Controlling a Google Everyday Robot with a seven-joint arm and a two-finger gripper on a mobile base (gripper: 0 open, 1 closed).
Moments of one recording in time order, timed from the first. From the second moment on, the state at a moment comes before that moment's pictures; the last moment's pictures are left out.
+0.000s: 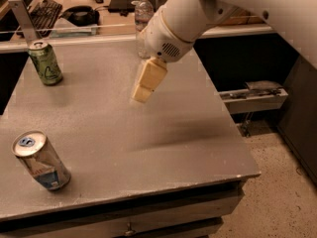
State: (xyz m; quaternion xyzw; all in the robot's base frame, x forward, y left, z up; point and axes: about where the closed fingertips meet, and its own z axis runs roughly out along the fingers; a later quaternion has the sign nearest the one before) arm 0.539 0.047 0.948 -0.68 0.65 0.13 0.31
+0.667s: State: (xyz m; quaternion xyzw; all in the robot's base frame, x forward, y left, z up) arm 0.584 0.128 0.942 -0.69 0.60 0.18 0.36
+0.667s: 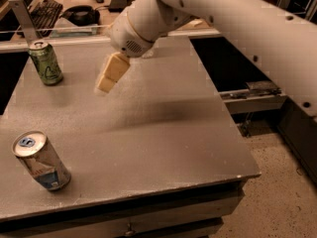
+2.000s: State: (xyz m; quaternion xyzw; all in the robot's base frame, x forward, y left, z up) arm 0.661 0.300 0.897 -0.63 0.58 0.30 0.43
